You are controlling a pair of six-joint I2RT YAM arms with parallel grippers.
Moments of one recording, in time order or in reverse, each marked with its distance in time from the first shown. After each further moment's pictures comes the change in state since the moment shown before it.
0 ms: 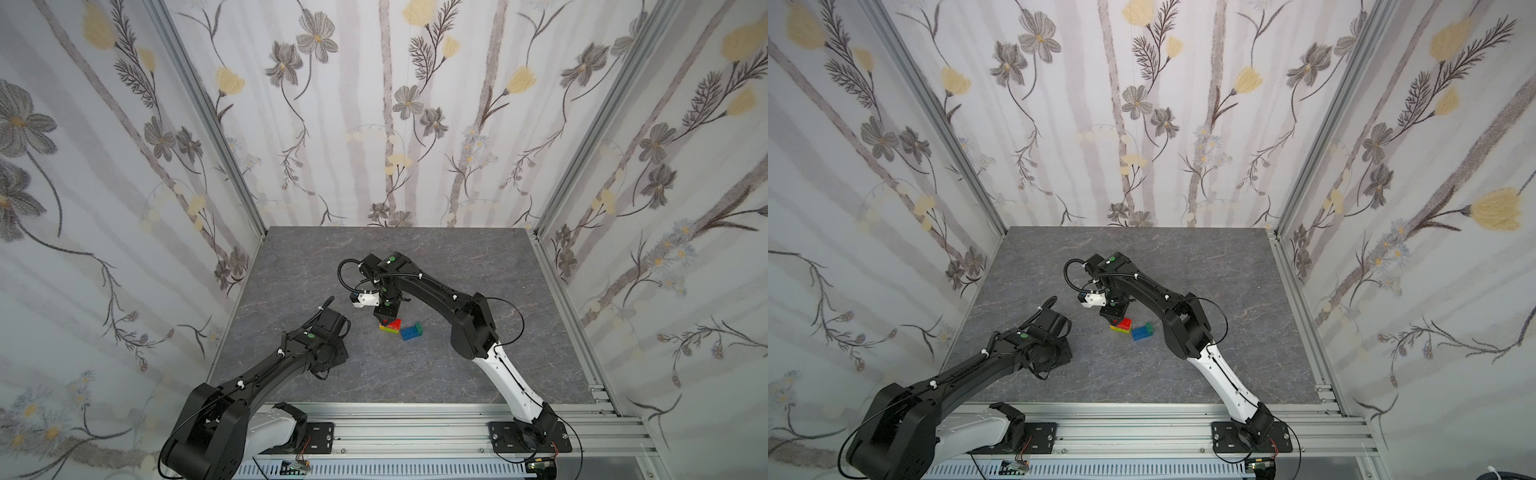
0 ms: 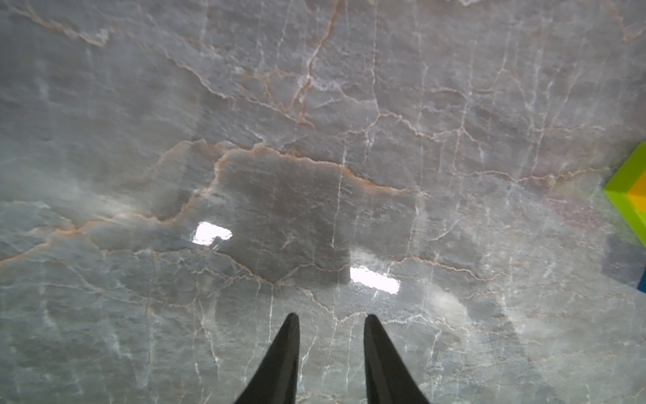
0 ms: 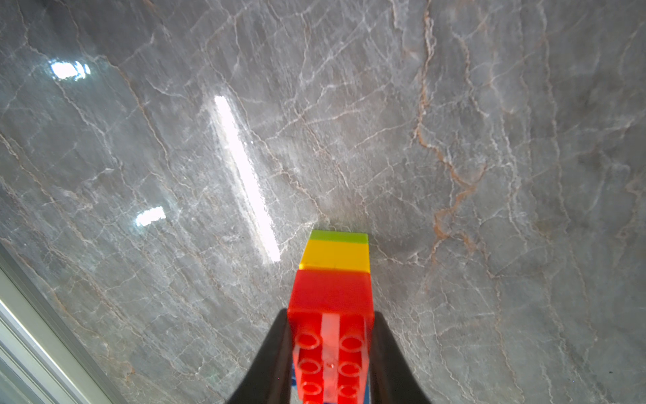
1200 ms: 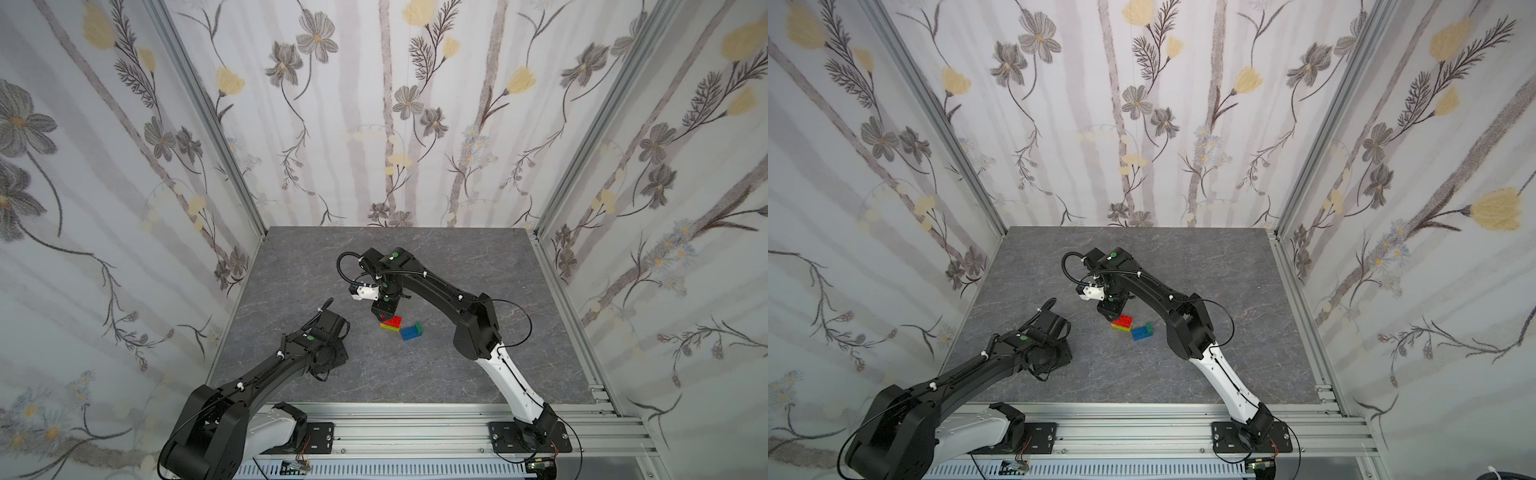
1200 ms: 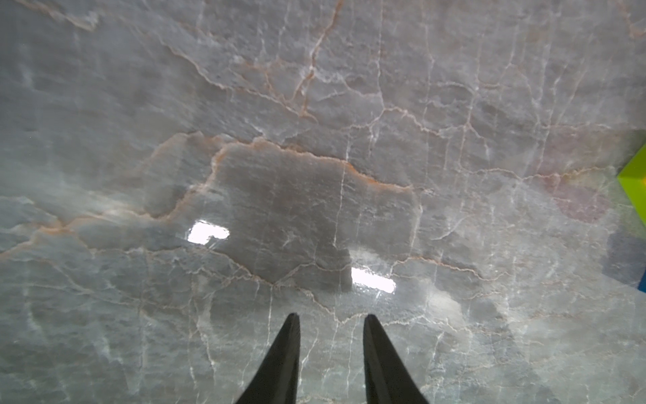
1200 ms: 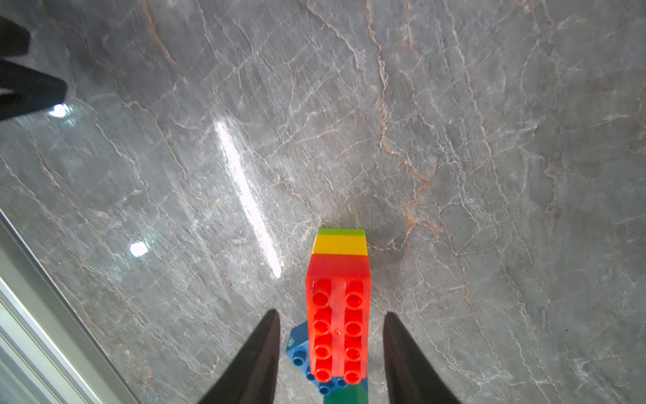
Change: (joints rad) left arm 0.002 -0.014 -0.024 0.022 0.011 -0.010; right arm 0.000 -0.041 0.037 0.008 -0.005 0.078
